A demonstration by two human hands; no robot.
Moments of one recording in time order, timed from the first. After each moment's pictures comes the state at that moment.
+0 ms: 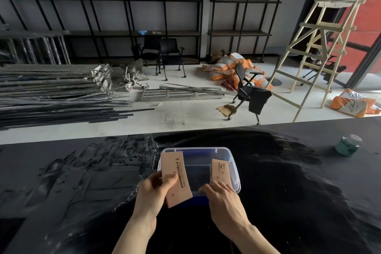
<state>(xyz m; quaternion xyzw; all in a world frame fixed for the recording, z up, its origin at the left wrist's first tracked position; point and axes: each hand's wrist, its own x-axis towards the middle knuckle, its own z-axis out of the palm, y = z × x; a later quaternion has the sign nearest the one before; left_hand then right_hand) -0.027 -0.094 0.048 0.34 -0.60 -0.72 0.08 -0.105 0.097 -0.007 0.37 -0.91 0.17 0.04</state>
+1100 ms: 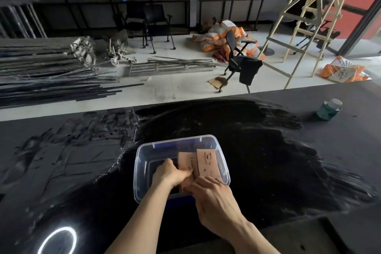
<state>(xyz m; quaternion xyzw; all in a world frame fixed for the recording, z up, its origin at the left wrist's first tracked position) -0.081 -0.021 -0.006 0.36 -0.83 -0.37 -0.20 -0.050 0.149 0.003 0.39 -0.89 0.22 0.00</state>
